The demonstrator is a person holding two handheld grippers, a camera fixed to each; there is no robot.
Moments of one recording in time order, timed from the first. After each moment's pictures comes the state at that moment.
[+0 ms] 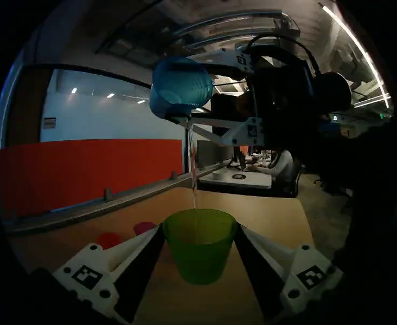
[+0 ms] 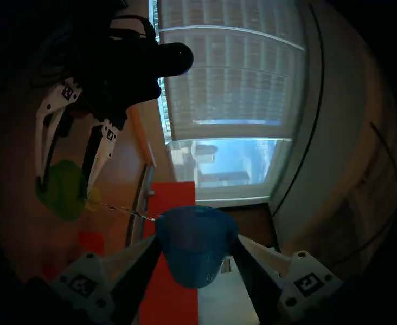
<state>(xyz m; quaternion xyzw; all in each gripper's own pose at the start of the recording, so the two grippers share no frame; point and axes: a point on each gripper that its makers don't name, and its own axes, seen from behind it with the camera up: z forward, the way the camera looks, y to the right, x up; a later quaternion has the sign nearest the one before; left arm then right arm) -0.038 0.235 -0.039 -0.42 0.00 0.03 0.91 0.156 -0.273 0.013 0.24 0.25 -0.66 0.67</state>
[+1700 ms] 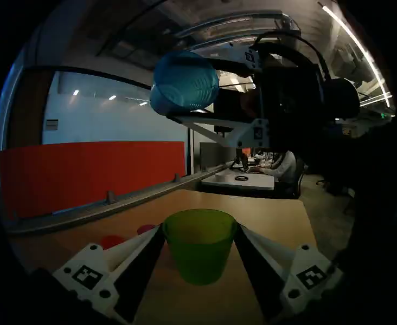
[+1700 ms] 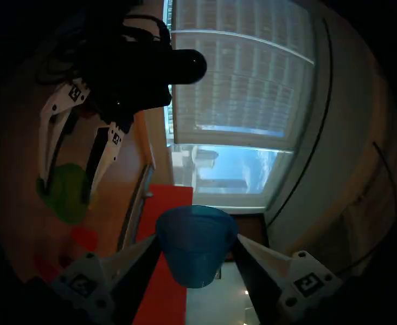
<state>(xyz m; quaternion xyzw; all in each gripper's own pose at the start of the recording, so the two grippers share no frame) -0.032 0.231 -0.034 -0.42 0.00 0.03 0.91 0.160 -0.289 0.004 0.24 0.27 -0.68 0.64</state>
